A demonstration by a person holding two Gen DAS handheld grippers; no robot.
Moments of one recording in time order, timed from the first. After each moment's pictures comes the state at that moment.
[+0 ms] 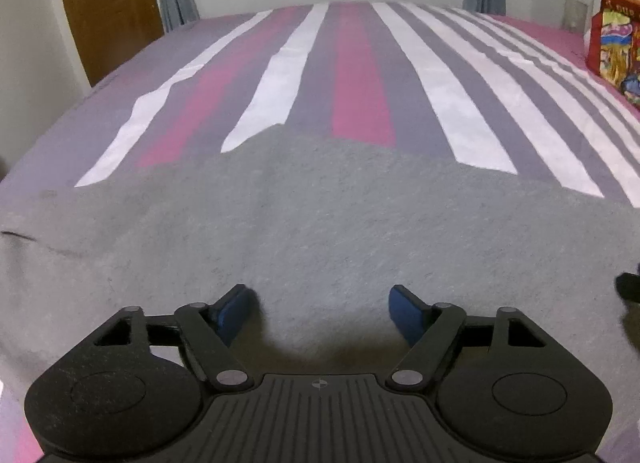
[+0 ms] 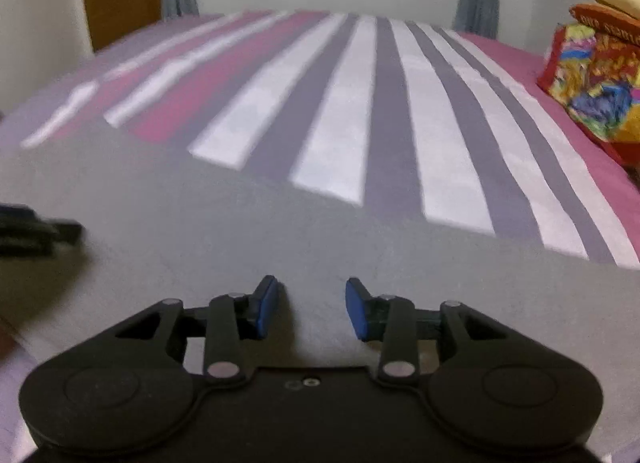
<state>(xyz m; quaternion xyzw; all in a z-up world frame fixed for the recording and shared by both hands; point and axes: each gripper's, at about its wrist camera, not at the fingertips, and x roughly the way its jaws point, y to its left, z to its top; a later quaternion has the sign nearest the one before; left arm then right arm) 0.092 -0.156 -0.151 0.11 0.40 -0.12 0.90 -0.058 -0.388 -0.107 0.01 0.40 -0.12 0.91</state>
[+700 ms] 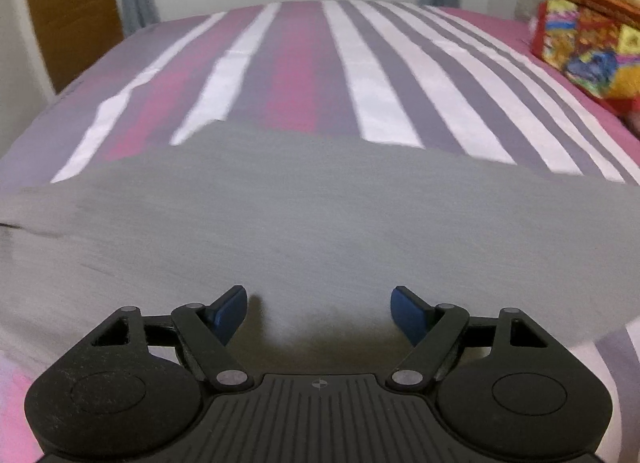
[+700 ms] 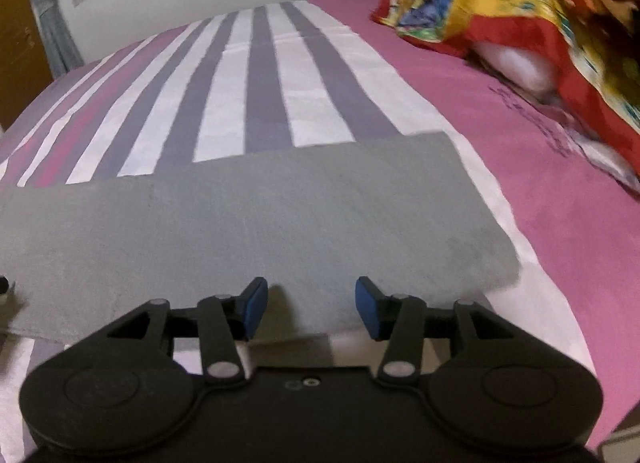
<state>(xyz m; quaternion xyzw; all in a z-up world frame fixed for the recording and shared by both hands) 0.031 -0.177 -0.133 0.12 0.41 -0.20 0.88 -0.200 -0.476 -0.077 0.13 0.38 -0.26 0.88</state>
